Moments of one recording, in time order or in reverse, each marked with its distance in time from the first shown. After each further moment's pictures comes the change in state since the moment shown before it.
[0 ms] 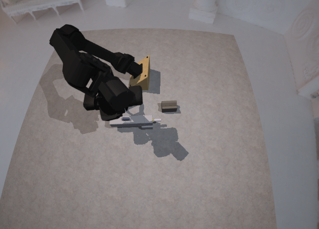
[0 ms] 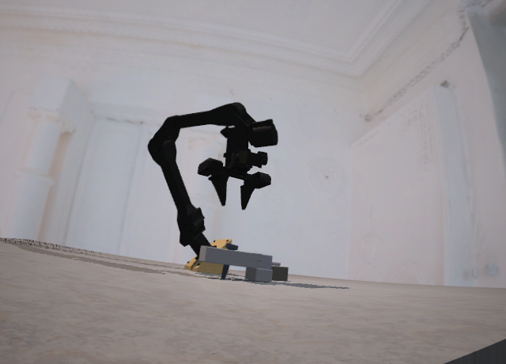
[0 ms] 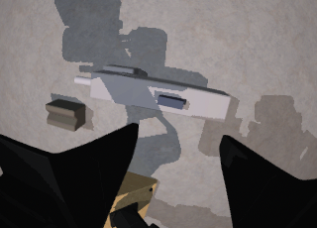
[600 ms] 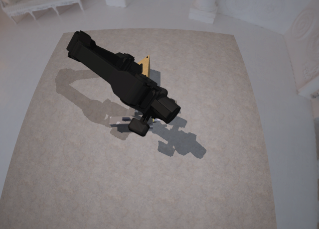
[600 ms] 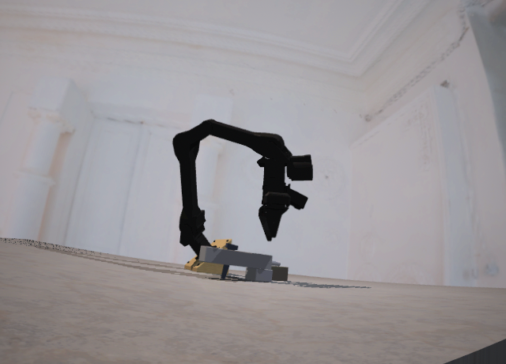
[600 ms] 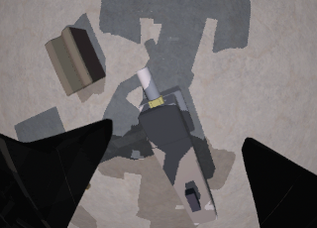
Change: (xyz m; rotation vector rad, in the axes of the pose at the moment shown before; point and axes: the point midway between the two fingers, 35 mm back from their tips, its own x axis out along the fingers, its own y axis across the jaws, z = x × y) arm 0.066 0.107 0.015 -1.011 0.027 0.012
